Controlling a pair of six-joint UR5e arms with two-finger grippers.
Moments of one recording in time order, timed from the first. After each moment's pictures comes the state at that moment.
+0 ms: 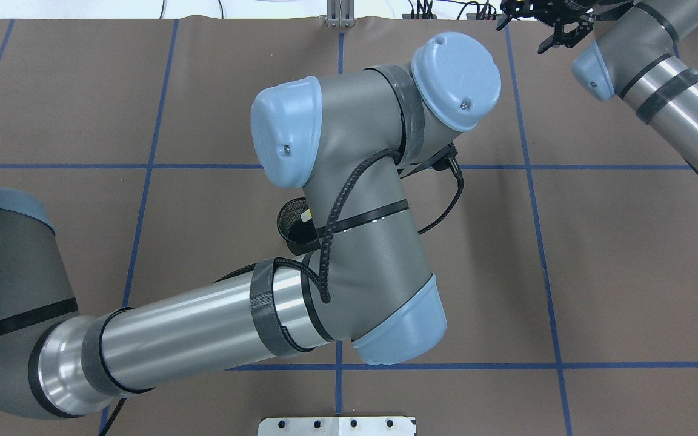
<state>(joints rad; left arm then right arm) -0.51 -2.78 -1.58 -0.86 -1.70 -0.09 1.15 -0.85 1.14 -1.04 2.35 1.18</state>
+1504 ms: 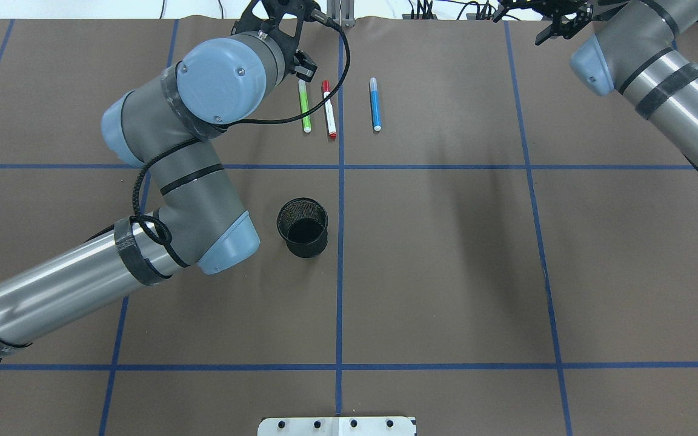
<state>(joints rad) -0.67 -2.38 -1.48 -2.03 -1.26 -0.63 1.15 -0.84 1.16 -1.04 2.34 1.16</state>
